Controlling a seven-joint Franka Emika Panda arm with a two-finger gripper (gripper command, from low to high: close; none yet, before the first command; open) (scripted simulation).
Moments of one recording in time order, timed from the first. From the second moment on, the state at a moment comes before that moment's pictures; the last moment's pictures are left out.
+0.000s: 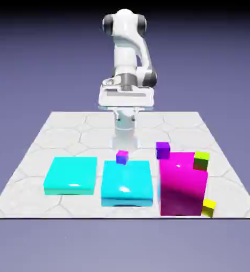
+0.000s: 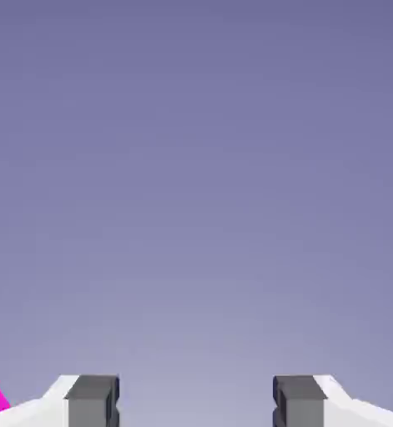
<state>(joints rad) -0.03 -0.57 0.03 -2.78 0.00 2.98 0.73</state>
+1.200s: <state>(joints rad) 0.20 0.56 0.32 -1.48 -0.25 1.75 0.58</state>
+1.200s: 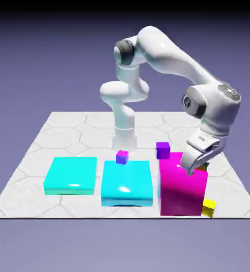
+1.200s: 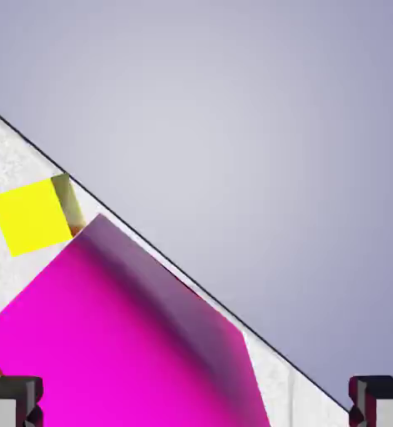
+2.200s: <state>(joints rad) 0.27 0.62 0.43 -1.48 -0.24 1.81 0.74</state>
